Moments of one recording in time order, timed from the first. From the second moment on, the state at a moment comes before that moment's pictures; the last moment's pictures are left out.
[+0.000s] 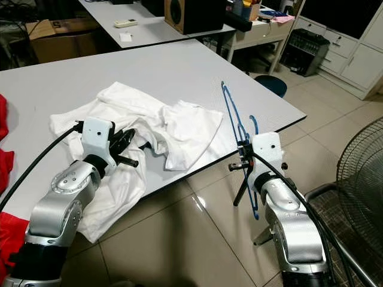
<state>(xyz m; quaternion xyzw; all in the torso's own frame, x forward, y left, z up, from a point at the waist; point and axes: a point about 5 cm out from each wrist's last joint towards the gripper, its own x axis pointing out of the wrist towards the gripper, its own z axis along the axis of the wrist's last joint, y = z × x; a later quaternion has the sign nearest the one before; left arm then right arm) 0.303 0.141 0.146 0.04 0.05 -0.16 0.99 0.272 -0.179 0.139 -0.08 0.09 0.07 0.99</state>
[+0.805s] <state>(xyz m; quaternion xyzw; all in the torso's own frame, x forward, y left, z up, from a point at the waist) 0.304 0.143 0.143 0.06 0.06 -0.17 0.98 0.274 -0.175 0.135 -0.08 0.09 0.07 0.99</state>
